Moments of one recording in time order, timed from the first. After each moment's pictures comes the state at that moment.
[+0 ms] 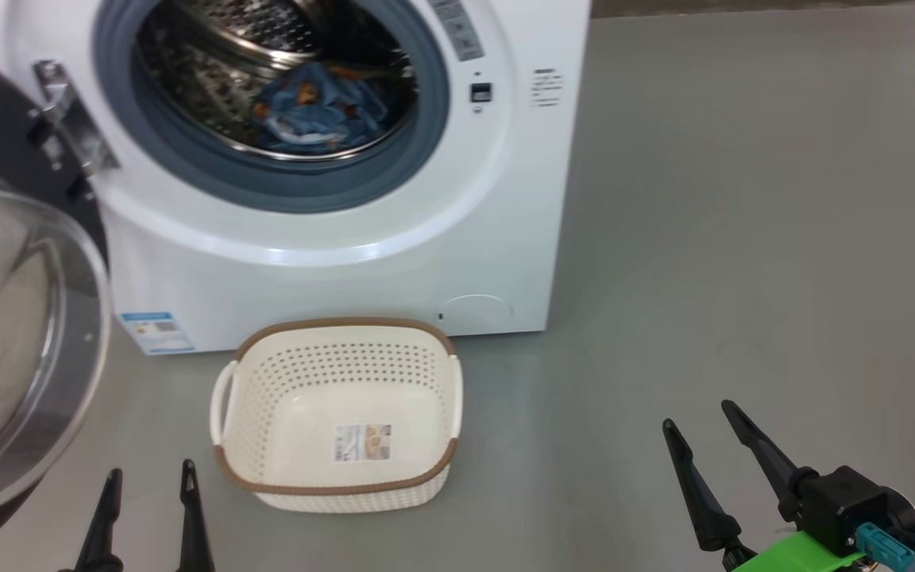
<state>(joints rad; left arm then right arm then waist) 0.10 0.41 -0.43 -0.12 -0.50 0.47 -0.25 0.09 -0.09 0.08 -0.11 0.15 0.13 -0.08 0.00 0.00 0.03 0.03</state>
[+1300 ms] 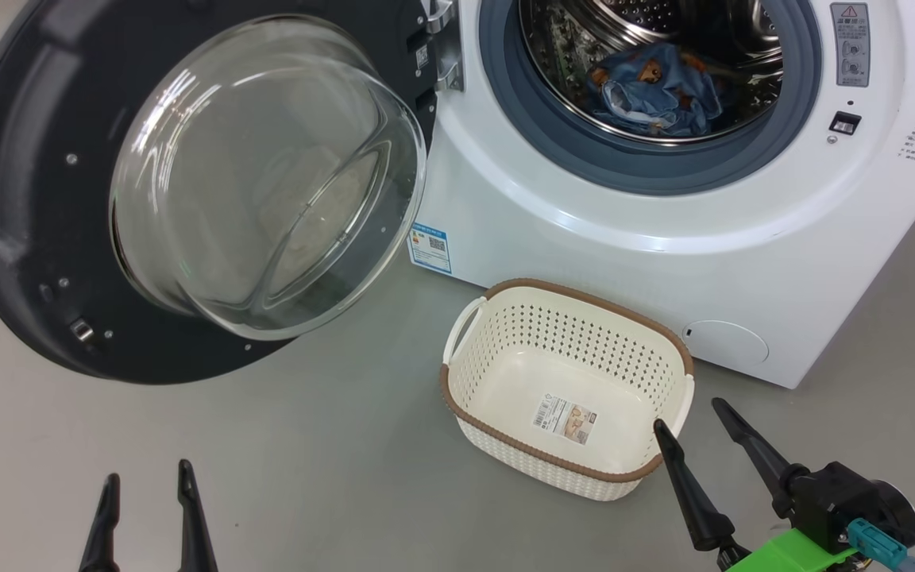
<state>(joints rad) 0.12 0.34 -0.37 -0.14 -0.49 0.47 -0.25 0.09 -0.10 0.10 -0.13 0.15 0.13 -0.05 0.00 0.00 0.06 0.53</state>
